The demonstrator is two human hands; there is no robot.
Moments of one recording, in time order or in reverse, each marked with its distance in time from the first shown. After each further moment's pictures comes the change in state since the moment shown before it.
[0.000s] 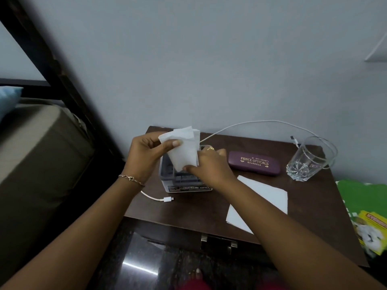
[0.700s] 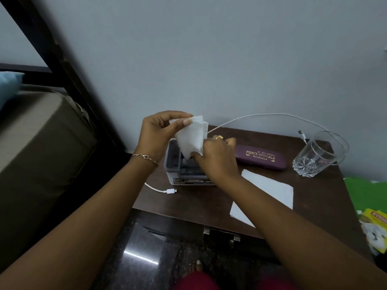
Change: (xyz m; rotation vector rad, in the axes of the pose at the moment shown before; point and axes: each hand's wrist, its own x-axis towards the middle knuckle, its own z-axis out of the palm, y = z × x) left_hand 0.022 -0.007 0.010 -0.020 0.023 0.036; right_hand 0.006 0.002 0.017 -0.116 0.292 -0.004
